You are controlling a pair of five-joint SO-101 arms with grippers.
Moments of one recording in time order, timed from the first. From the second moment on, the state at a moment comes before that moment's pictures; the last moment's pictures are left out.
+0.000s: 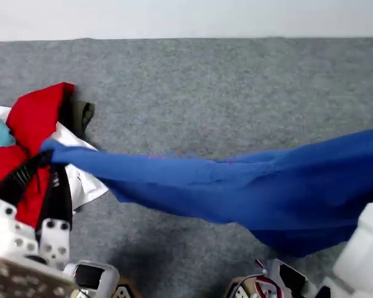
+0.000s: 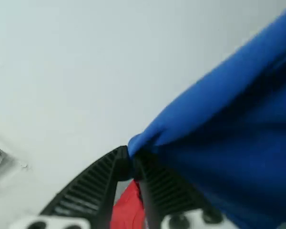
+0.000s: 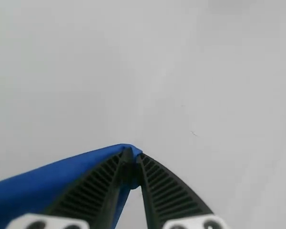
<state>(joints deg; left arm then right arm) 5.9 -65.3 -9.3 99.4 -29.2 29.5 -33.4 -73.6 88.9 32.3</state>
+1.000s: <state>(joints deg) 5.9 -69.3 21.3 79.3 -31.5 22.2 -32.9 -36.8 81.2 27.7</state>
